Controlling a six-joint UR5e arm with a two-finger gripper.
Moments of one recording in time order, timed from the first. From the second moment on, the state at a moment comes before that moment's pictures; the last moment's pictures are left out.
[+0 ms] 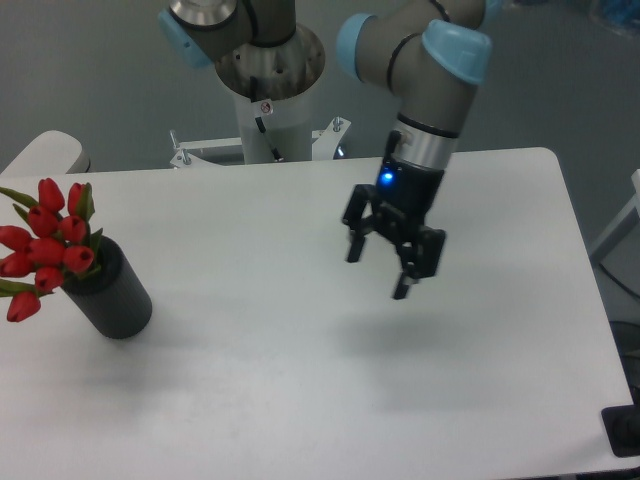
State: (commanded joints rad) arm 2.70 -1.79 -1.68 -0.85 1.18 1.63
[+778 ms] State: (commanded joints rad) arm 2.69 -1.81 -1.58 -0.99 1.36 1.76
